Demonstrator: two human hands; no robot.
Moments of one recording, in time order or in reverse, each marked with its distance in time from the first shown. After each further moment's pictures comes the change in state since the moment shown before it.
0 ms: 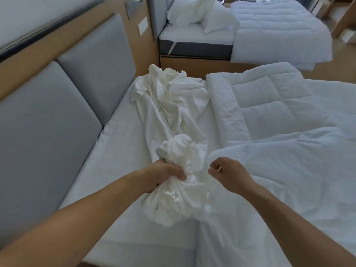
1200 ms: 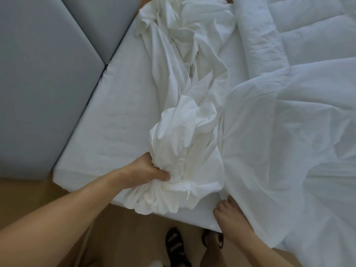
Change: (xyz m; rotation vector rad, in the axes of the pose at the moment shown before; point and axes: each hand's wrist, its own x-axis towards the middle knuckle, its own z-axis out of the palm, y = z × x) left_hand 0.016 -0.234 -0.035 0.344 0.162 -0.080; right_hand -0.175 0.147 0.331 -0.605 -0.430 -0.422
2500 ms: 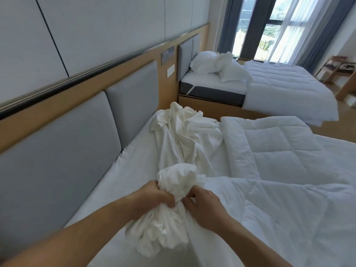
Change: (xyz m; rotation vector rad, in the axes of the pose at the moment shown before) left_hand -0.103 0.197 -0.111 -0.289 0.091 0.221; right_hand 0.044 0.001 -0.449 0.577 0.433 0.221
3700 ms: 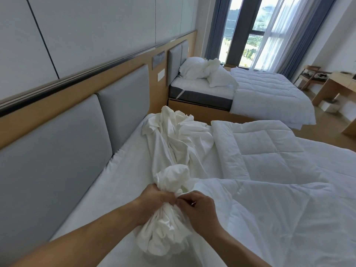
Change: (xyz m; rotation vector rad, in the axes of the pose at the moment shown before) left_hand 0.010 -0.008 0.001 -0.217 0.058 0.023; right_hand -0.006 -0.010 0.028 0.385 0.284 0.001
